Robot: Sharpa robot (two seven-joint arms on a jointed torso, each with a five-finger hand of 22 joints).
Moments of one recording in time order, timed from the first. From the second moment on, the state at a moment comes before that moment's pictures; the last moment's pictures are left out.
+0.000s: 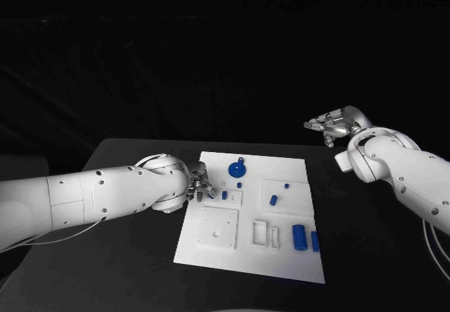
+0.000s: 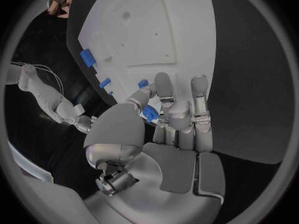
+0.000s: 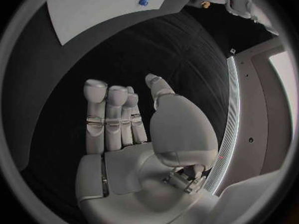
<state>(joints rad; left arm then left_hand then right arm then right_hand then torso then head) 1.31 -0.72 -0.23 1.45 -1.11 -0.11 -0.55 1.04 0.02 0.41 -0.18 0.43 1.20 0.08 0.07 0.60 1.49 -0.05 0.64 0.24 1.42 -0.12 1.30 0.68 0.03 1.29 -0.12 0.47 1.31 1.00 -0.65 0.50 1.14 -1.16 -0.34 -0.21 1.24 -0.13 0.05 0.03 0.52 1.13 0.08 0.06 0.07 1.18 -0.01 0.98 0.99 1.43 -0.08 0.83 0.97 0.08 1.47 -0.10 0.60 1.31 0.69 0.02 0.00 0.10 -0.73</state>
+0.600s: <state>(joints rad) 1.31 -0.72 -0.23 1.45 -1.12 -0.09 -0.55 1.04 0.02 0.41 -0.19 0.43 1.20 0.08 0.07 0.60 1.49 -0.05 0.64 0.24 1.43 -0.12 1.30 0.68 0.03 1.29 -0.12 0.47 1.31 1.00 -0.65 0.50 1.14 -1.16 -0.34 -0.21 1.24 -0.13 0.05 0.03 0.52 1.13 0.08 0.06 0.07 1.18 -0.01 0.98 0.99 1.43 -0.08 0.83 0.97 0.08 1.47 -0.10 0.60 1.31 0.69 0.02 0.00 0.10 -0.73</state>
